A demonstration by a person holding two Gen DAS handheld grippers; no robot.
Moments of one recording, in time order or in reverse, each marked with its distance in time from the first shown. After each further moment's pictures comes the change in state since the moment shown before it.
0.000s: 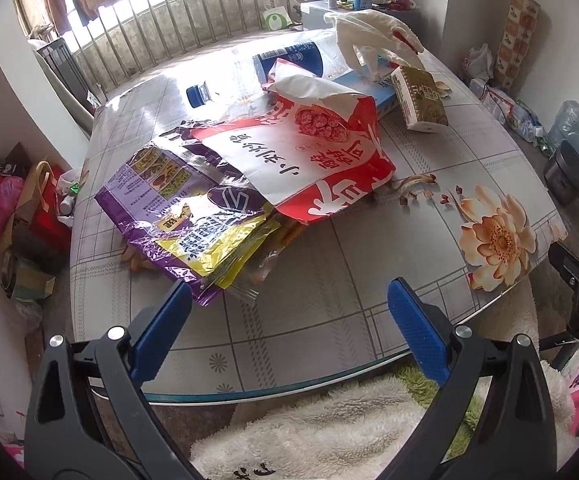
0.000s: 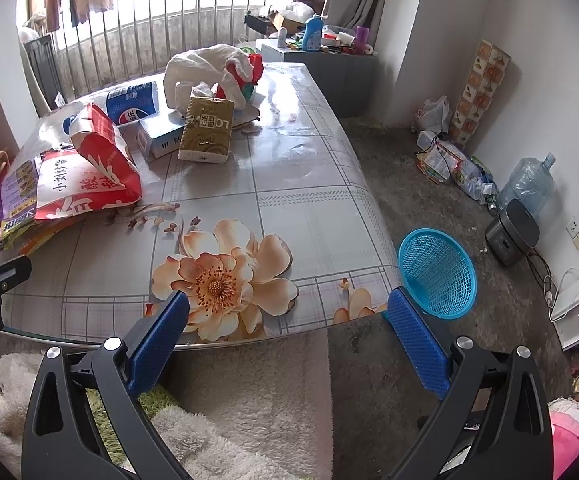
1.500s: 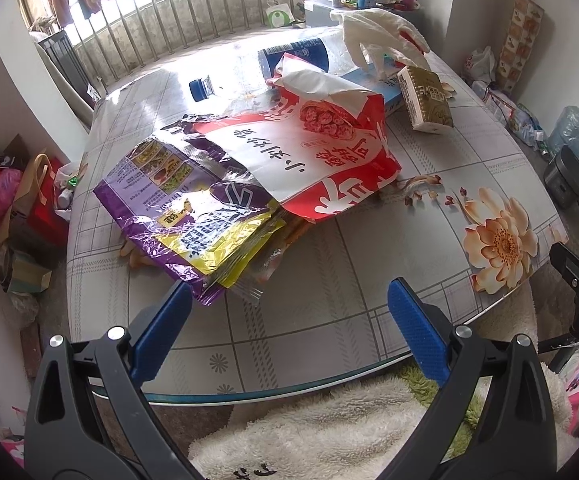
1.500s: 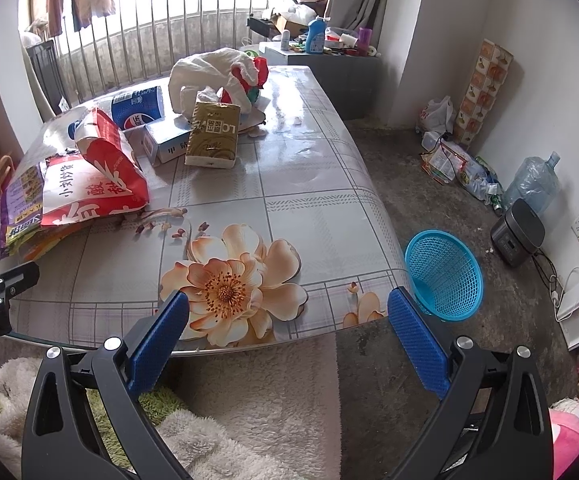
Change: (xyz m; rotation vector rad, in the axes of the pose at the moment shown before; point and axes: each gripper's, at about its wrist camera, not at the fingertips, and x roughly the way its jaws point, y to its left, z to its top) left arm 0.004 0.007 -0.001 -0.029 0.001 -0.011; right arm 0.000 0.005 0.004 0.011 -0.010 0.029
